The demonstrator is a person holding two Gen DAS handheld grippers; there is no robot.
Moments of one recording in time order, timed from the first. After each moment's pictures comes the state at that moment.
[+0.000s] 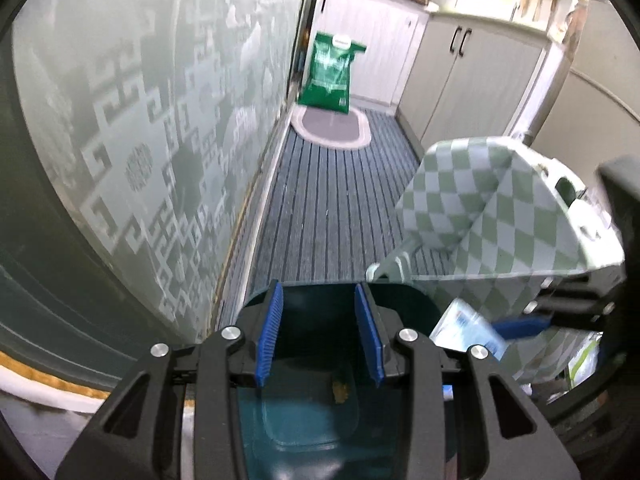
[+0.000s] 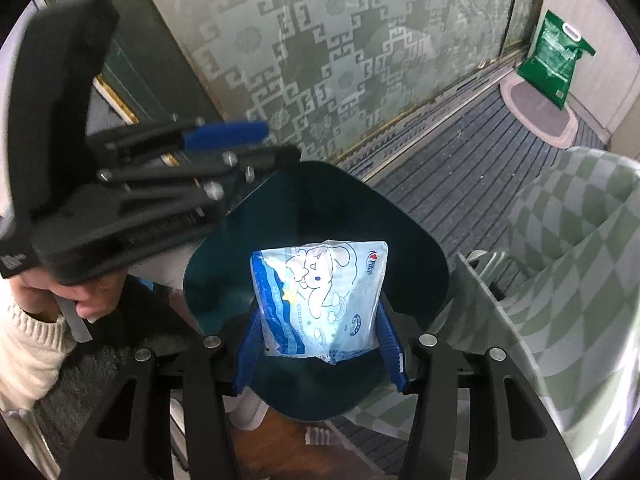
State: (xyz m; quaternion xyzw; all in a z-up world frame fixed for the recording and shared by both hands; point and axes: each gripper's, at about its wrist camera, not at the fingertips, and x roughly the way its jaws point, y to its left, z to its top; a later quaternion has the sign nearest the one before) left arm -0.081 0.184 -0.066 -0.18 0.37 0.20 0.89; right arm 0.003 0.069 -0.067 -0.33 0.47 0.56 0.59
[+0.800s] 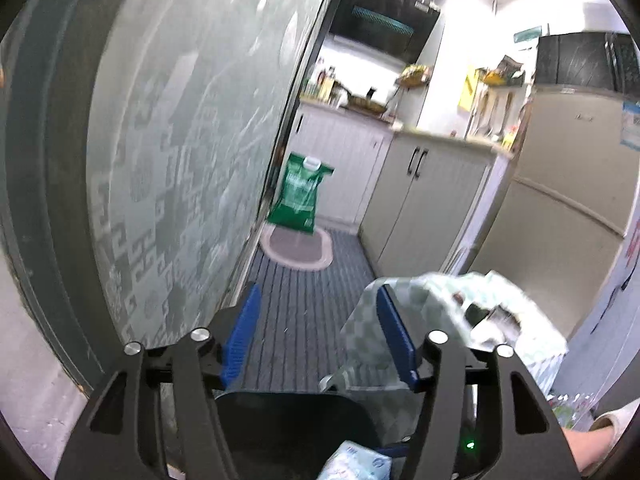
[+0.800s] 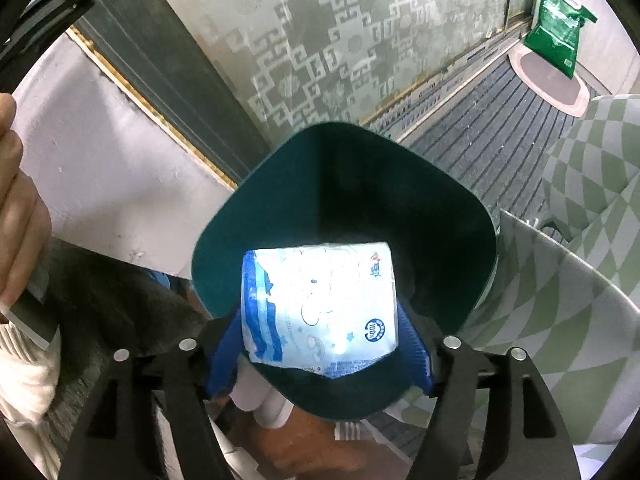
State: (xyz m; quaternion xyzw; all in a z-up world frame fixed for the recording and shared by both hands) left arm -0.116 0.155 0.025 -0.18 0.15 0.18 0.96; right arm -0.009 0.059 -0.099 -0.30 0.51 0.57 0.58
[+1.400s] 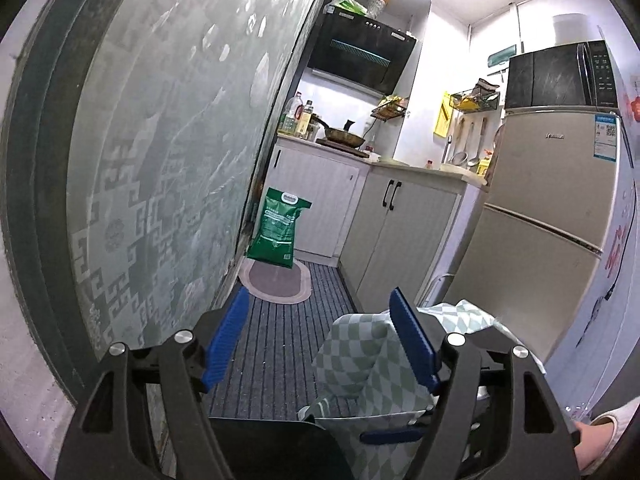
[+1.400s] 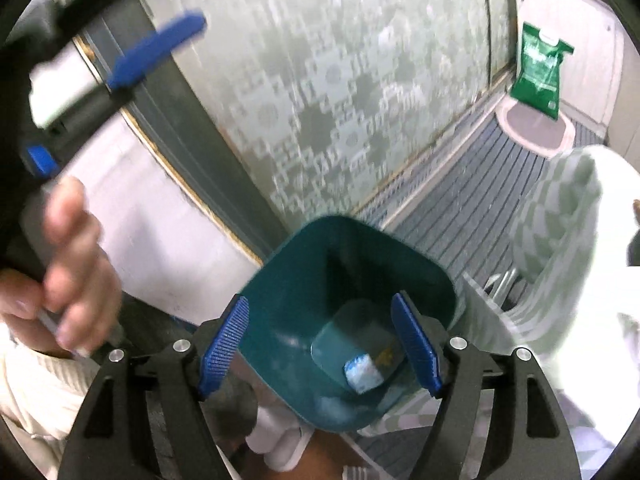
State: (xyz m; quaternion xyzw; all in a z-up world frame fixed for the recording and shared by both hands) left arm -0.108 0.128 0.049 -0.16 0.09 0.16 0.97; right arm 0.012 0.028 -0.018 -0.20 0.43 0.61 0.63
